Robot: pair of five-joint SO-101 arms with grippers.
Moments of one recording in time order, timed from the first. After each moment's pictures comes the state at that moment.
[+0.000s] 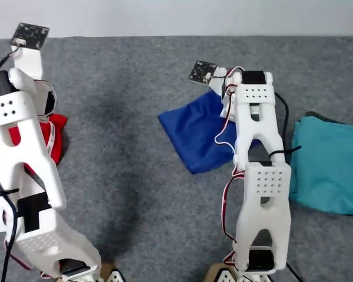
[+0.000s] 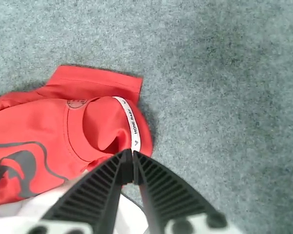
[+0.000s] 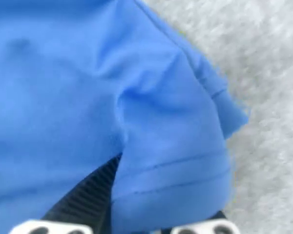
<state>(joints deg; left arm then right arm) -21.8 12.6 -28.8 97.6 -16.4 -3.9 52.6 -52.0 78.9 63.0</state>
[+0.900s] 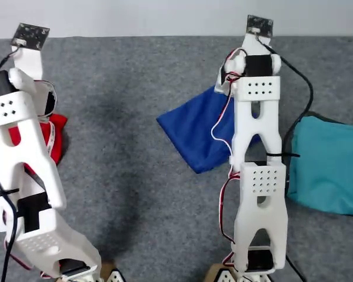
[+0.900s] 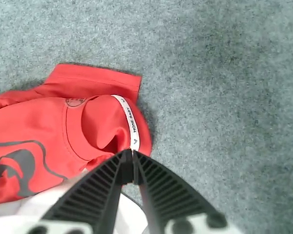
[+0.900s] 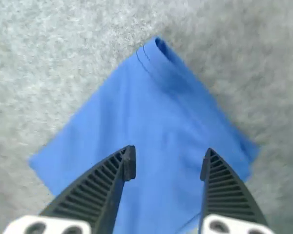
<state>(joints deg) -21.8 12.6 -28.8 98.1 -16.4 -6.9 53.3 -79.2 100.7 -19.9</state>
